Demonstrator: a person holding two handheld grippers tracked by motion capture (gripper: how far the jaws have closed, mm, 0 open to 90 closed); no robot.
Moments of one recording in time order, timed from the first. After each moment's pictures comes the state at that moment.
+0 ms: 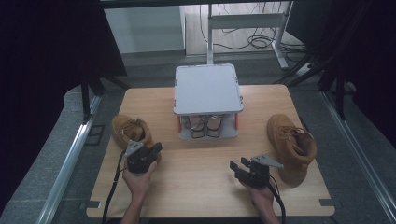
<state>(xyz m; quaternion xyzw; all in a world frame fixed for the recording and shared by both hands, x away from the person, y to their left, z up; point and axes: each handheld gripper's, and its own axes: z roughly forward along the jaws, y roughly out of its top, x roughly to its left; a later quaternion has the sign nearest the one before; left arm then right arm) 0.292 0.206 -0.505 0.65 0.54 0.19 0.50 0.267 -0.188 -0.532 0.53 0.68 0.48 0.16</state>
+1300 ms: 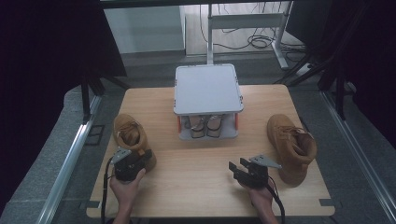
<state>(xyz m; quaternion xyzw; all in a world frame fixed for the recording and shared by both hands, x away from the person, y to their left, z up) 0.267 0.238 -0.504 0.66 0.54 0.17 0.49 0.266 -0.184 -0.534 0.52 0.69 0.47 0.16</state>
